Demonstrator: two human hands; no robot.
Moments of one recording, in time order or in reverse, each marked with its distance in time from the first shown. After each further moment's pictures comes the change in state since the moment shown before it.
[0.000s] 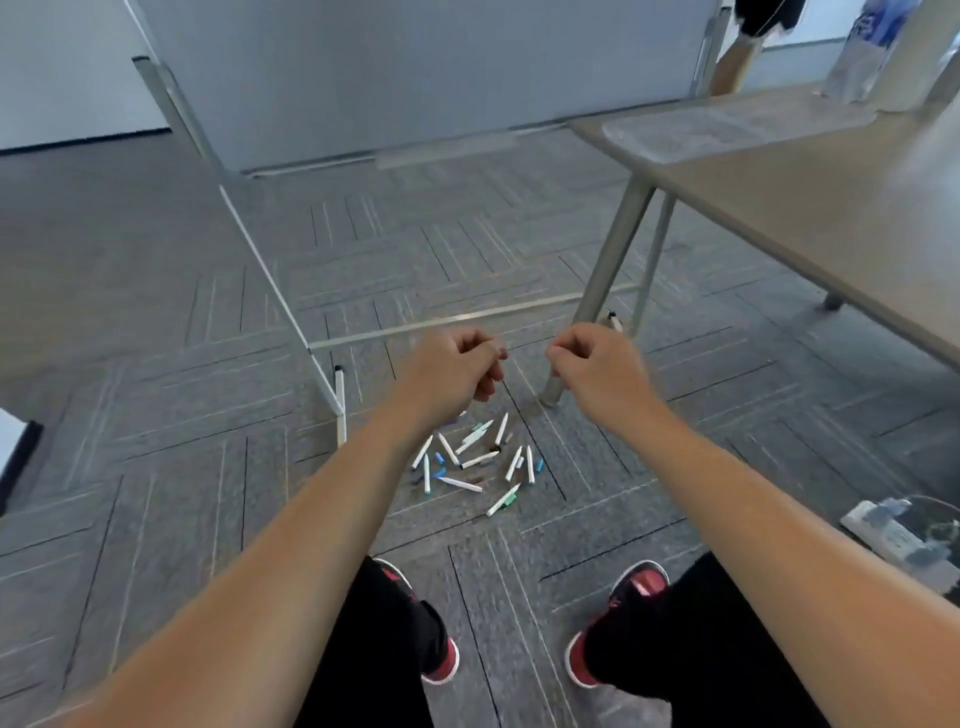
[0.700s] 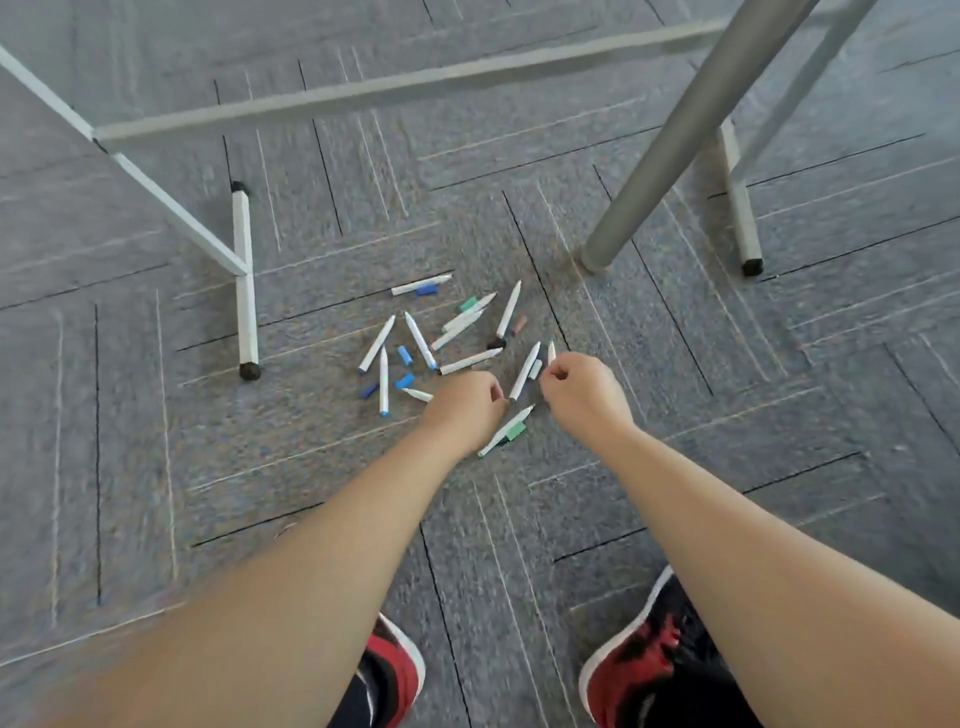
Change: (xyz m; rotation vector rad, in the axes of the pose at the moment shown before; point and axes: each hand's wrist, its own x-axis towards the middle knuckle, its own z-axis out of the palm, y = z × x) left_hand 0.216 -0.419 0.134 0.673 -0.309 -0.410; right_hand 0.159 0.362 0.276 -0.232 -0.361 0.479
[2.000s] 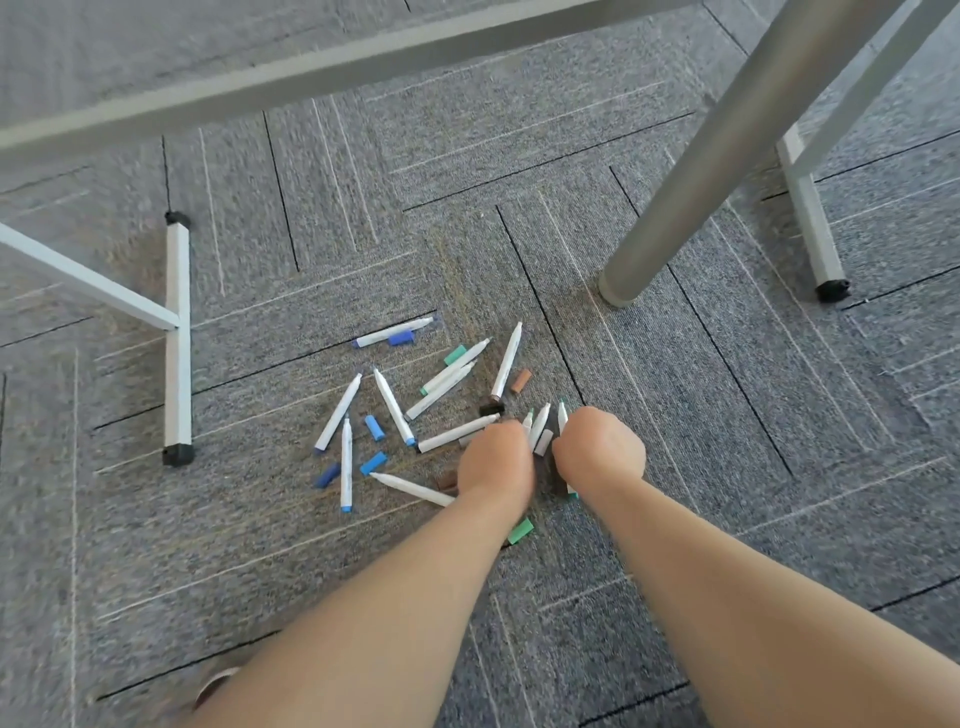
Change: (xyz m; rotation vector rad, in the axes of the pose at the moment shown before) left_hand 0.145 0.005 0.079 0.258 0.005 -0.161; right_hand 0.147 0.044 0.057 -0.488 -0.070 0.233
